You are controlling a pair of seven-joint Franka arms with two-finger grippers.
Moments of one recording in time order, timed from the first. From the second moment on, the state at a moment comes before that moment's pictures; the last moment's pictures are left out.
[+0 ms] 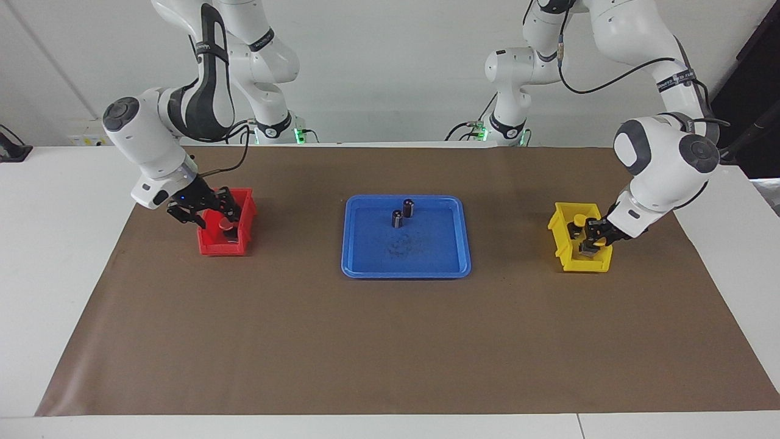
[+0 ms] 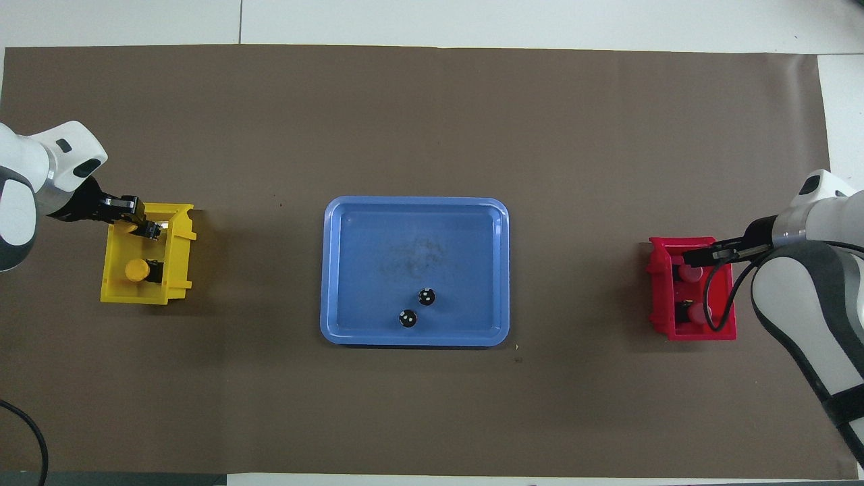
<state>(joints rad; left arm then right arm) -0.06 0.18 0.10 -1.94 -0.01 2.05 0.17 -0.08 -0.06 -0.05 -2.18 0.16 2.09 -0.42</state>
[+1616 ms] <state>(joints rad) -0.07 0.06 0.09 -1.86 -0.01 1.88 0.16 -0.02 0.01 -0.08 -1.55 -0.03 1.44 -0.14</state>
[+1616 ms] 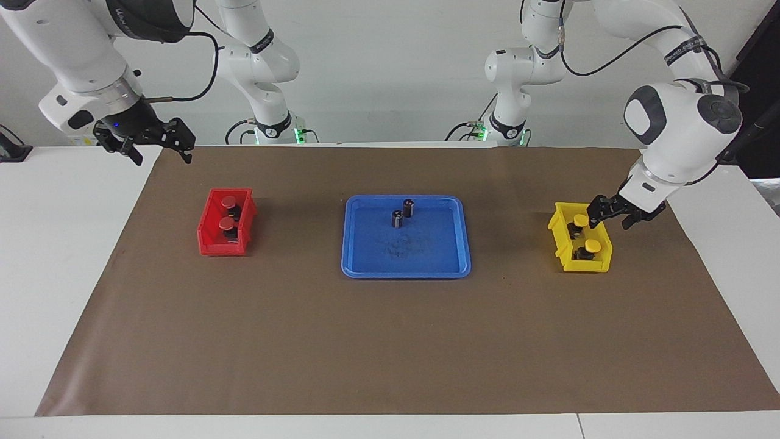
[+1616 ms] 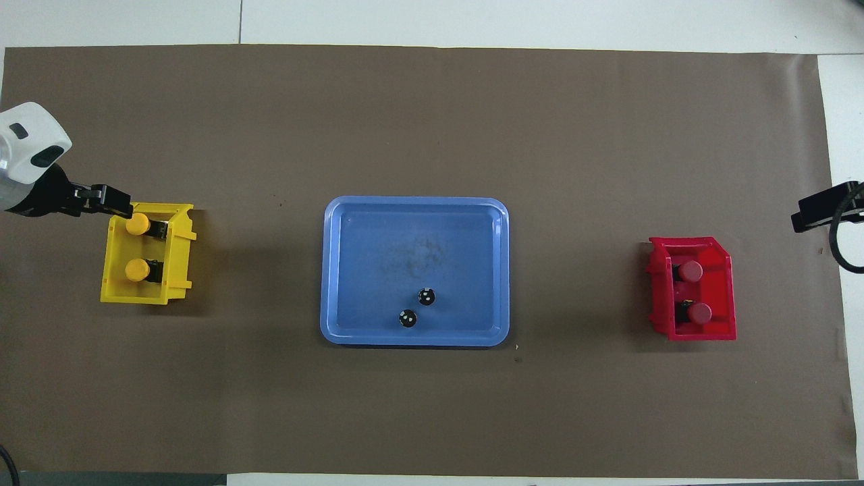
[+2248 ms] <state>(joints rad) -0.09 -0.05 0.04 -1.73 -0.01 1.64 0.14 -0.02 0.00 -0.08 -1.55 -0.03 1.44 -0.14</state>
